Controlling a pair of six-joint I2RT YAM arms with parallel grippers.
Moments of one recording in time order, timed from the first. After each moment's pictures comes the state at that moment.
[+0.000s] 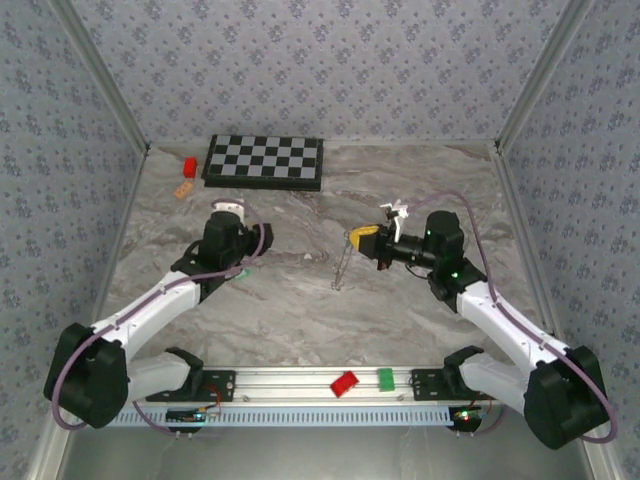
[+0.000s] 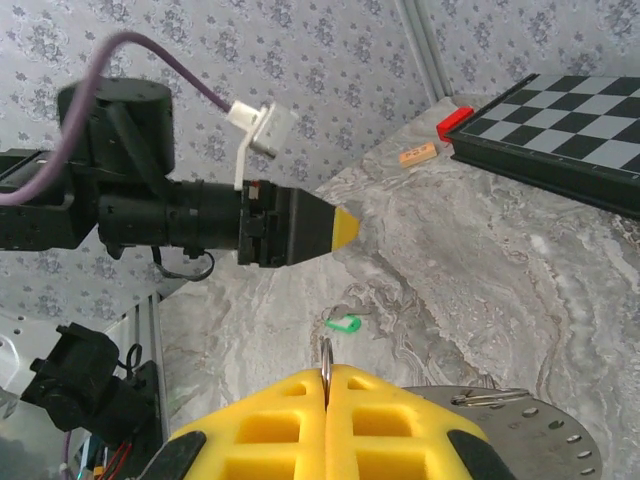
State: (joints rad) left arm -0.43 1.16 0.64 -0.14 -0.15 -0.54; right arm 0.42 1.01 0.58 0.27 -0.75 0.32
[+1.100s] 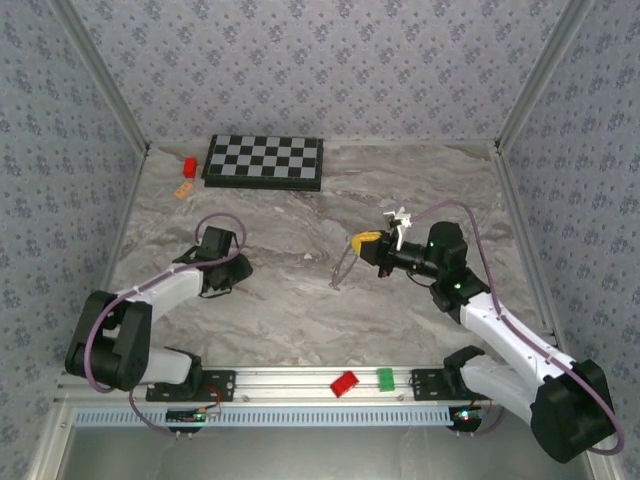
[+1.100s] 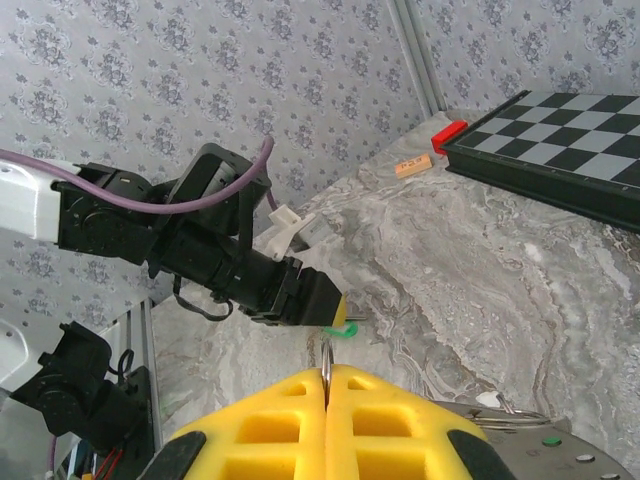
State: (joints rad) left arm -0.32 1.35 0.59 -0.29 0.03 -0.77; right arm 0.44 0.96 0.54 0.30 -0.70 0.32
